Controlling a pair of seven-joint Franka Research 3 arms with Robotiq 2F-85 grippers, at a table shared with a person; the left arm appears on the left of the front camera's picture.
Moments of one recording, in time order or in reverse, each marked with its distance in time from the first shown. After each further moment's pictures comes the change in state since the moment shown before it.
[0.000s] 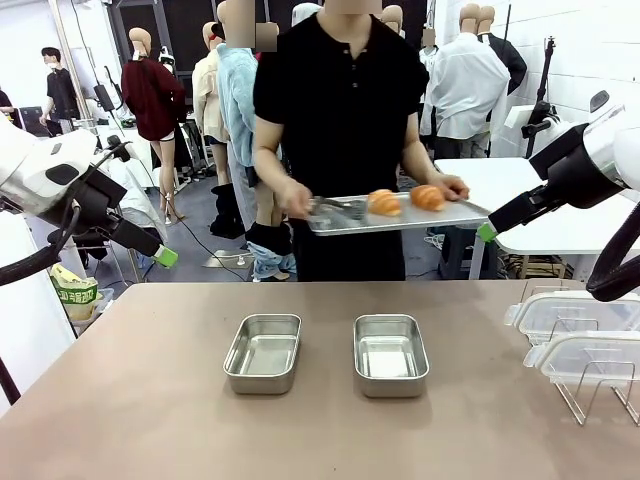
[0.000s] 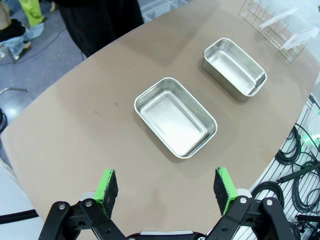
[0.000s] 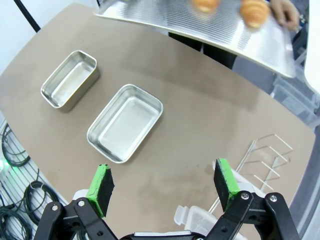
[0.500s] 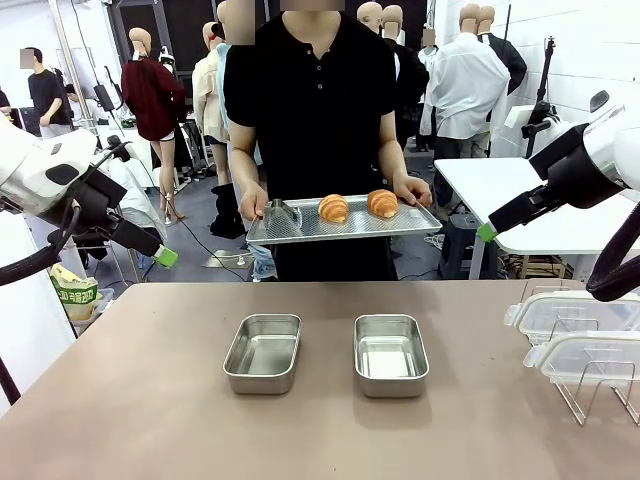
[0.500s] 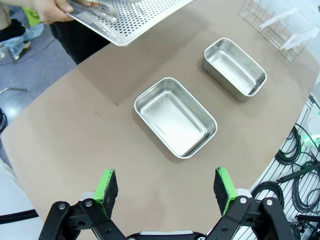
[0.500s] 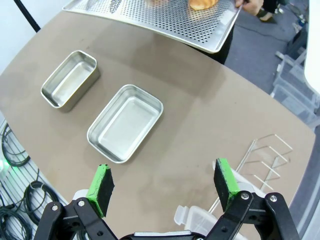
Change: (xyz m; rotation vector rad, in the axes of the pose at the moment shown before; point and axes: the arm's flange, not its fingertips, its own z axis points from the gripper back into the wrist) left arm 0.000 0.000 0.000 0.000 0.000 0.000; right arm 0.000 0.000 0.000 0.000 0.000 0.000
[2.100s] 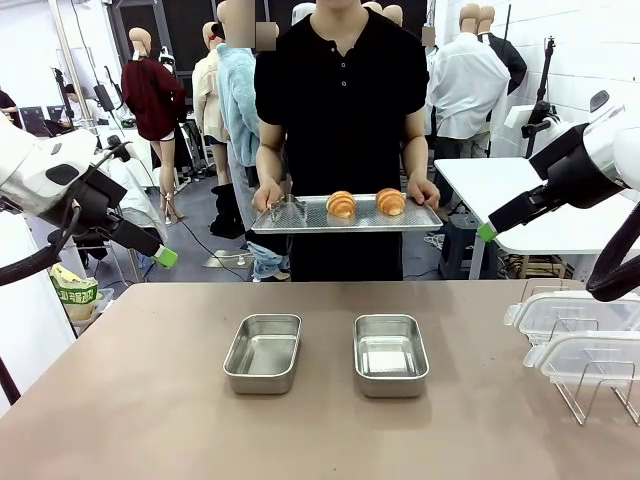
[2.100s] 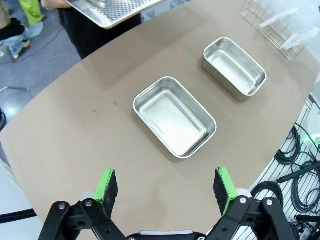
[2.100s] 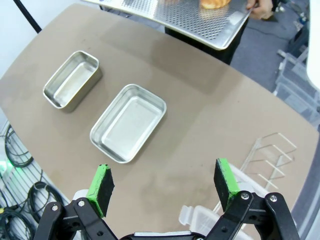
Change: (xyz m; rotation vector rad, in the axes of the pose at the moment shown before) left arm 0.000 -0.001 -0.005 -0.004 0.008 0.004; right arm 0.000 0.003 -0.005 0.019 0.009 -0.021
